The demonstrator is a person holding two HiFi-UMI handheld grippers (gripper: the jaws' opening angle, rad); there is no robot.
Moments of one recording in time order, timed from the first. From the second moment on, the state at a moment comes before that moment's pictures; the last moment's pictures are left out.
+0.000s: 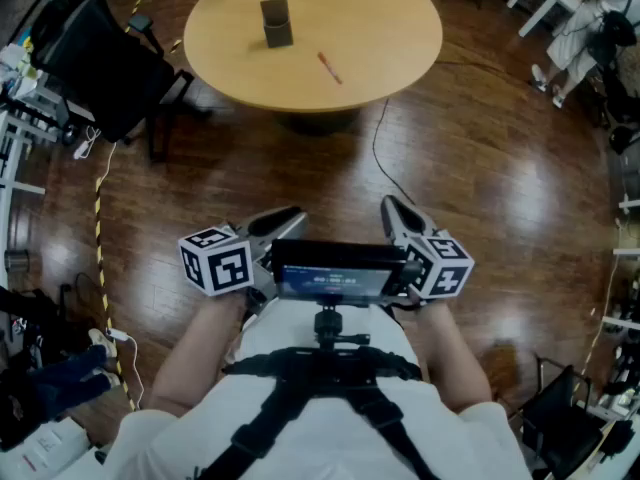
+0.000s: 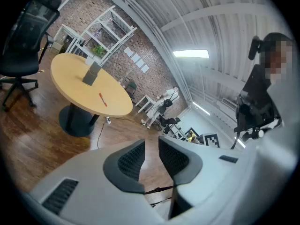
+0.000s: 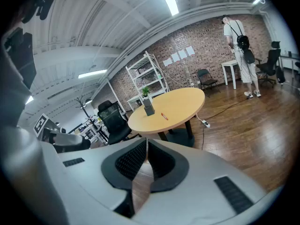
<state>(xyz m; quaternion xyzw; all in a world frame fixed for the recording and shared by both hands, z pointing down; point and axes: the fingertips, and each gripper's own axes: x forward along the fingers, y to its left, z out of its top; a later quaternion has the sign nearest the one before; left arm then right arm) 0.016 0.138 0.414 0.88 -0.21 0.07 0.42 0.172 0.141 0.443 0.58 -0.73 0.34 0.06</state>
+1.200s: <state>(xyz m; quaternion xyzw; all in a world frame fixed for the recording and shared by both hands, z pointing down) 0.029 0.067 0.436 0.87 -0.22 0.07 0.44 0.184 0.064 0.471 0.56 -0.74 0.36 0.09</state>
